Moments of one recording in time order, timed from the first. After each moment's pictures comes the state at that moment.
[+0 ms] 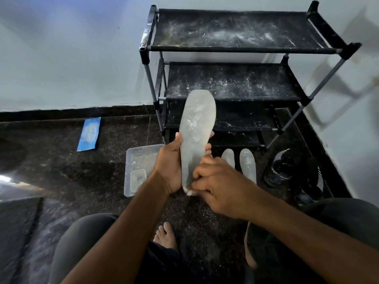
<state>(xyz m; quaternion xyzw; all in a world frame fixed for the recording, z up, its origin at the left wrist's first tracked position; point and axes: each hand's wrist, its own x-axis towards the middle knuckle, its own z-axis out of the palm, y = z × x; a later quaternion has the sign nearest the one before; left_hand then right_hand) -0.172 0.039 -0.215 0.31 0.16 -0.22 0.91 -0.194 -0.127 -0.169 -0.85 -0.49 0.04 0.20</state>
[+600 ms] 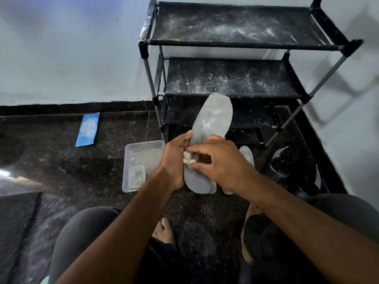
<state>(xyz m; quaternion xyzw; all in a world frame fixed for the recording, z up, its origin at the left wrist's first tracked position) -0.173 0.026 -0.205 0.39 0.20 -0.20 0.88 -0.169 -0.114 -0.164 -0.89 -0.34 0.04 0.32</state>
